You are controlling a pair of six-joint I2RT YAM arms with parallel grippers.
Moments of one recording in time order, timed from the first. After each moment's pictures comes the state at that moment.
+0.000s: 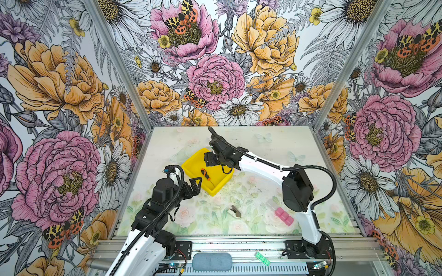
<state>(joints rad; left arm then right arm) -0.34 0.53 0.53 -0.48 0.07 -0.63 0.84 2.05 1.79 -0.51 0.10 0.49</state>
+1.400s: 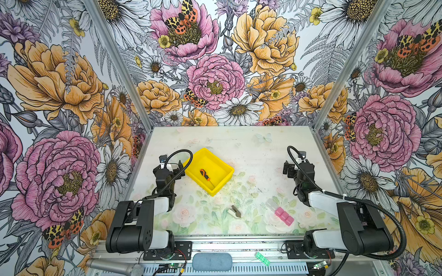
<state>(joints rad) 0.04 1.42 0.30 0.89 -0.10 -0.08 0.07 1.38 0.39 0.61 0.24 -0.01</state>
